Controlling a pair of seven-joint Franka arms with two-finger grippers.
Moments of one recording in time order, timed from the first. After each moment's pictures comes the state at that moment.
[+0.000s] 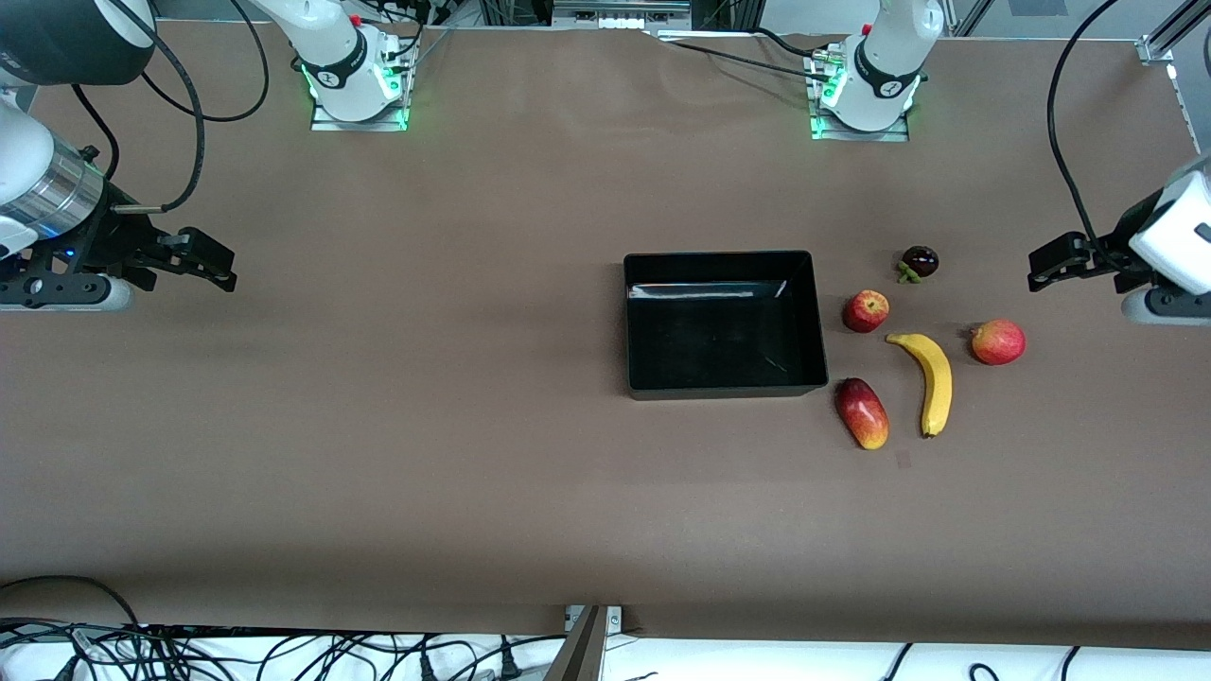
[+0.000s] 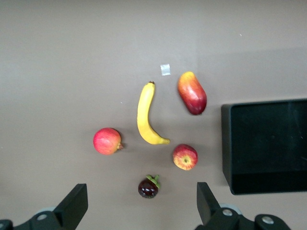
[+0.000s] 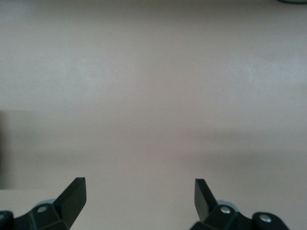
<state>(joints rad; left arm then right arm) 0.02 0.09 -0.02 -1.56 0.06 1.64 0.01 0.11 0.12 -0.01 -1.54 0.01 1.70 0.11</state>
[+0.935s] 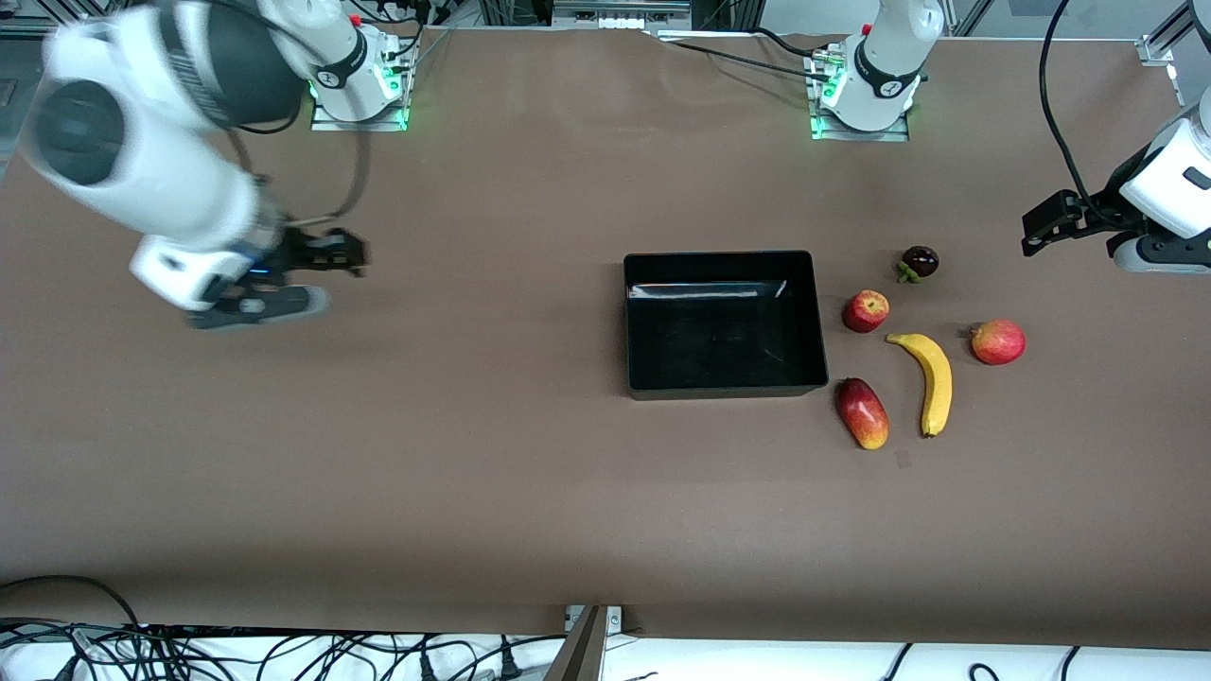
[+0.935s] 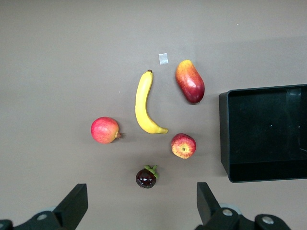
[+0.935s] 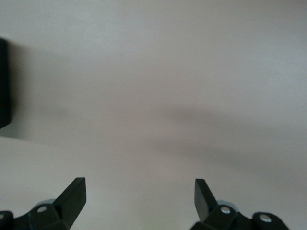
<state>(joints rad) -0.03 -0.02 0.02 -1.68 0.04 1.65 0.01 0.32 0.24 0.05 -1.55 0.03 1.68 0.13</state>
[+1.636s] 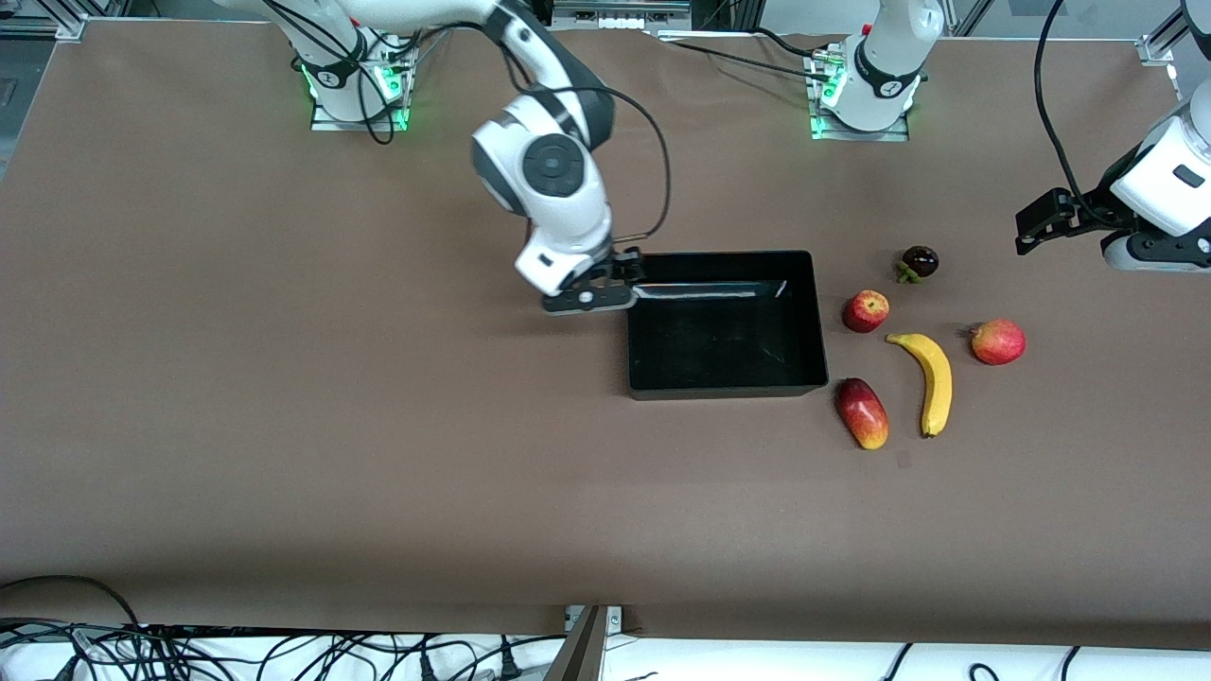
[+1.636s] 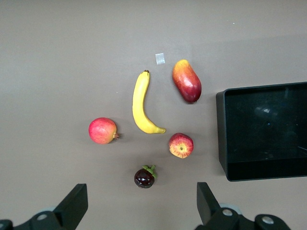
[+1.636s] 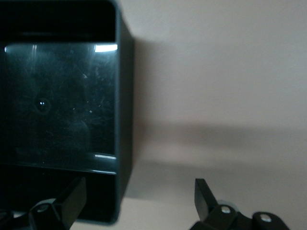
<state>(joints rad) -0.03 -0.02 0.01 -1.68 0.04 1.65 0.01 0.77 0.62 0.05 -1.54 0.07 2.22 0.70</state>
